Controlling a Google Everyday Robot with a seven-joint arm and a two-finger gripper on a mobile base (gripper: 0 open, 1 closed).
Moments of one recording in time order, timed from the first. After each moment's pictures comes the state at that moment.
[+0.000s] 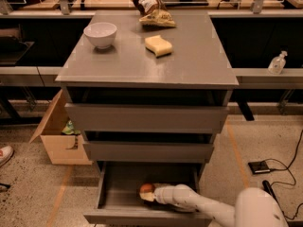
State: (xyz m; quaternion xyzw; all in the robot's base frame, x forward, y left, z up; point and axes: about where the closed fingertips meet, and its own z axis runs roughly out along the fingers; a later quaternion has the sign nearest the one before) arm 0.596 0.008 0.148 -0.26 0.87 0.28 0.32
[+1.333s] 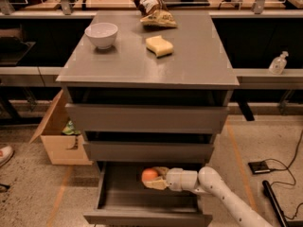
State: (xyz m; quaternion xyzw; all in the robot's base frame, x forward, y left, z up) arm 0.573 -0.011 0.352 -0.35 0.73 0.43 0.40
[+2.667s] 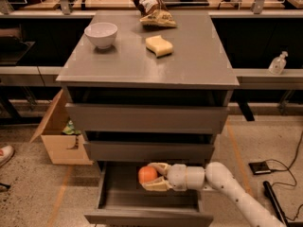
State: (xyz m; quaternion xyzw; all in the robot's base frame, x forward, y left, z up) arm 0.523 -0.003 0.467 -0.45 0.65 0.43 0.44
